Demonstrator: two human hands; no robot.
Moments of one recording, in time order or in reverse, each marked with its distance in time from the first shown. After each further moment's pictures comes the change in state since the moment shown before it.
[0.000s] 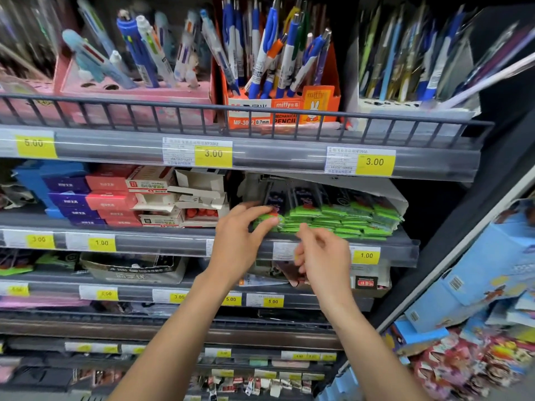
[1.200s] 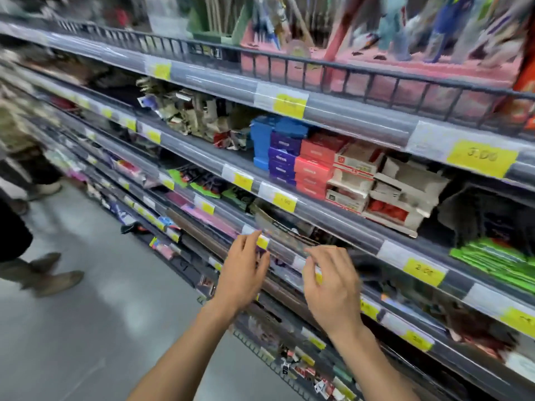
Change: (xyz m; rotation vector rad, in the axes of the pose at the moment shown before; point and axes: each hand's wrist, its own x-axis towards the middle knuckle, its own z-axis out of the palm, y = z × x) left_hand -0.163 -0.184 -0.151 0.399 0.209 -0.458; right_hand -0.087 0.043 0.202 -0.243 -0.344 -0.991
